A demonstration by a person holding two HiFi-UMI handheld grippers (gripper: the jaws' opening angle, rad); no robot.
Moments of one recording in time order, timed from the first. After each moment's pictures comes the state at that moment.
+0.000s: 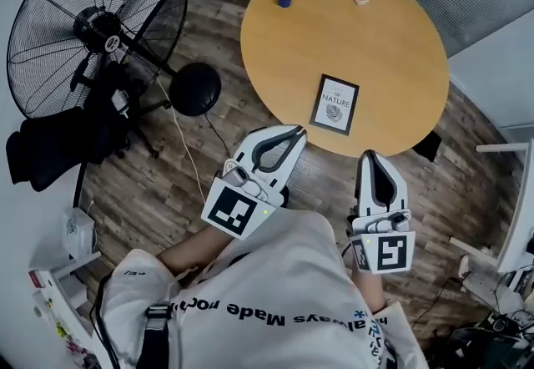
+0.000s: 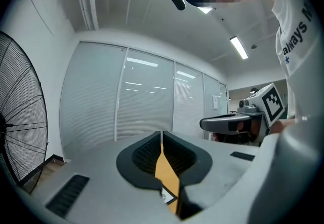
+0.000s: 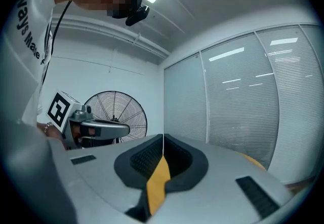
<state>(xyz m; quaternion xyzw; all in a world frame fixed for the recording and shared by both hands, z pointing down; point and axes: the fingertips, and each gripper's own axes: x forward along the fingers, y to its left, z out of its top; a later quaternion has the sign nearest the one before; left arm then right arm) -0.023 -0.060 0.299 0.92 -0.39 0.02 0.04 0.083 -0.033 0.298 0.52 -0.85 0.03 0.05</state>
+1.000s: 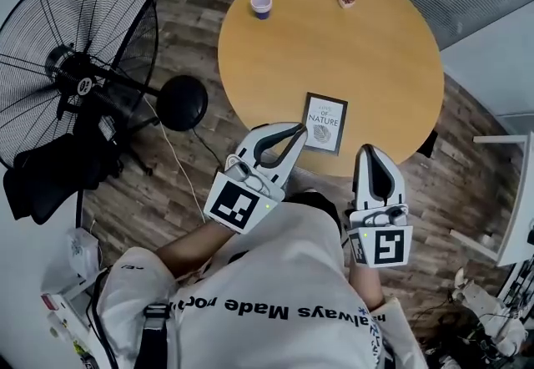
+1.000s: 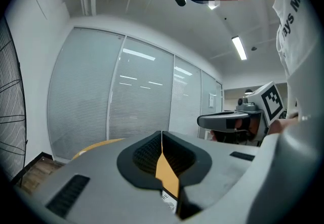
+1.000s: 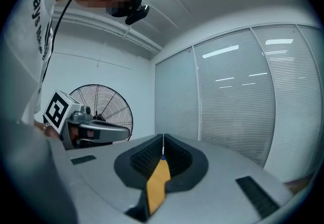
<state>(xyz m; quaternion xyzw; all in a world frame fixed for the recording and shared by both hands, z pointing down) 0.018 -0.189 0.334 0.94 -0.34 0.04 0.06 0.116 -0.158 0.325 0.56 -0.83 0.04 0.06</state>
